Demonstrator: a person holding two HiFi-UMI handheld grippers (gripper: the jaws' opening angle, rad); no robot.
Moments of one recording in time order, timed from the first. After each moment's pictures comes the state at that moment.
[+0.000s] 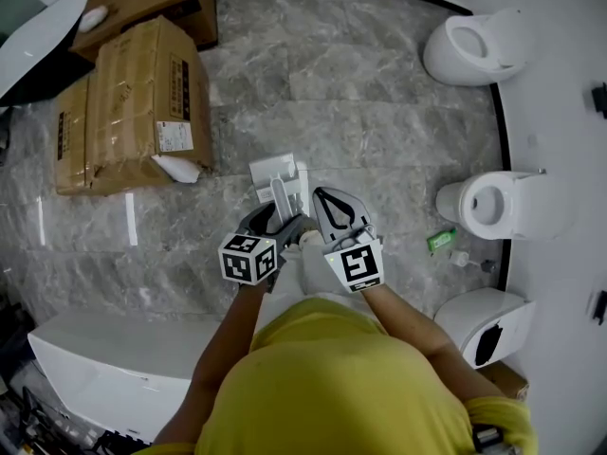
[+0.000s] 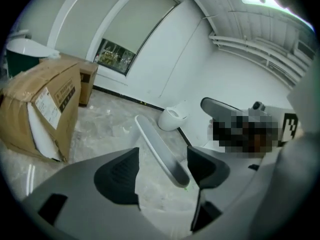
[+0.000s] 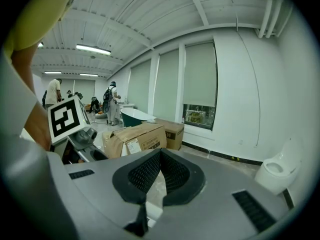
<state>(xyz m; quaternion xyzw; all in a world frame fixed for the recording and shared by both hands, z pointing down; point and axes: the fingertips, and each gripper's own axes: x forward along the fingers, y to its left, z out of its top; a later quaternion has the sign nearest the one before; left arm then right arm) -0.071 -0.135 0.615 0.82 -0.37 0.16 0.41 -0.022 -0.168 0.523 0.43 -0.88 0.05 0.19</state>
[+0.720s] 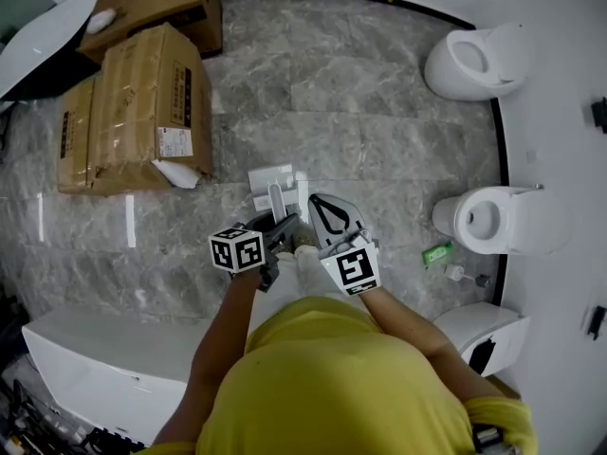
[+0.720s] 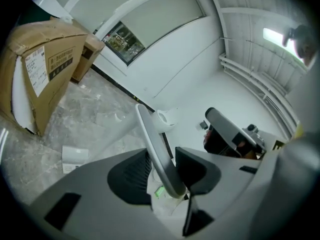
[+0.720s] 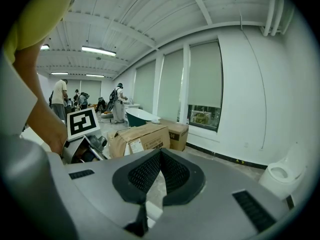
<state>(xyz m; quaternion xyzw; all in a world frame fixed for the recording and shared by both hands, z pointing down) -0.044 -0.146 0.615 0.80 -0.31 0.06 0.51 -0.014 -0.173 0.516 0.40 -0.90 0.04 0.19</state>
